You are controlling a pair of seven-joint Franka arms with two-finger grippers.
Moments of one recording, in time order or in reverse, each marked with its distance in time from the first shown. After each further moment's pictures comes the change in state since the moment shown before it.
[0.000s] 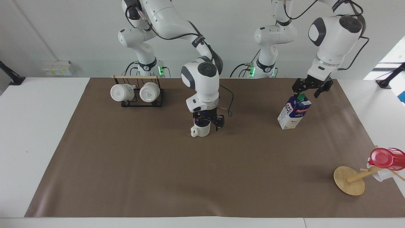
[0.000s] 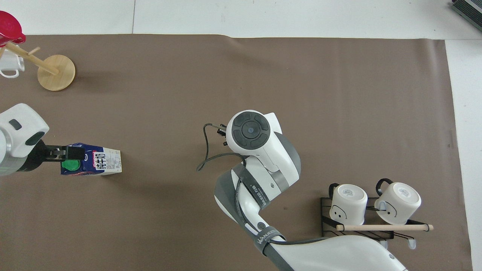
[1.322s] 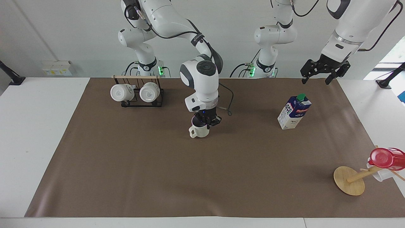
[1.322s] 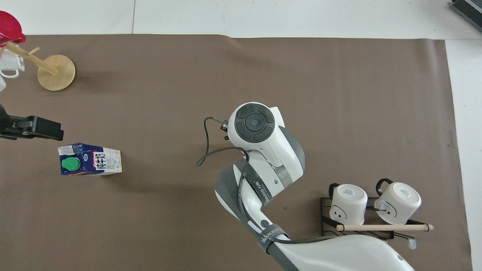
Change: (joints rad) left arm -0.038 0.160 0.000 0.490 0.000 -0.417 -0.016; right arm -0.006 0.014 0.011 0.016 0.005 -0.051 0.010
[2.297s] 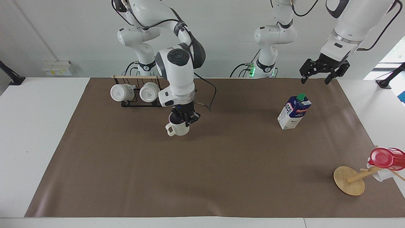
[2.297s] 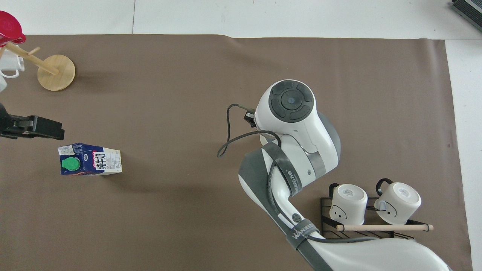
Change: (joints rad) left arm -0.015 0.023 -0.004 0.063 0.000 -0.024 0.001; right arm -0.089 -0.073 -0.003 0.034 -0.012 -0.128 -0.063
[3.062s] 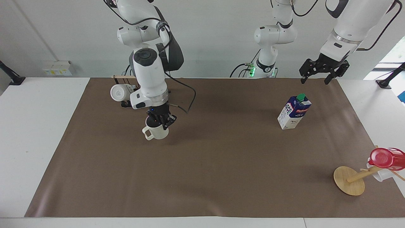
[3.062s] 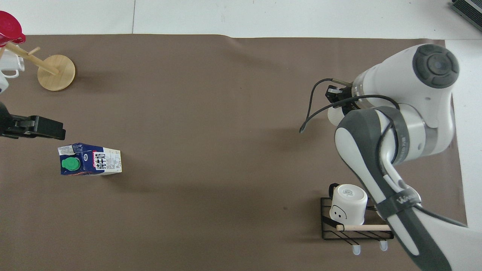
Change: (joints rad) left arm -0.004 0.000 -0.003 0.000 0.000 0.001 0.000; right arm -0.175 -0.119 -0.002 -0.080 0.008 0.002 -0.195
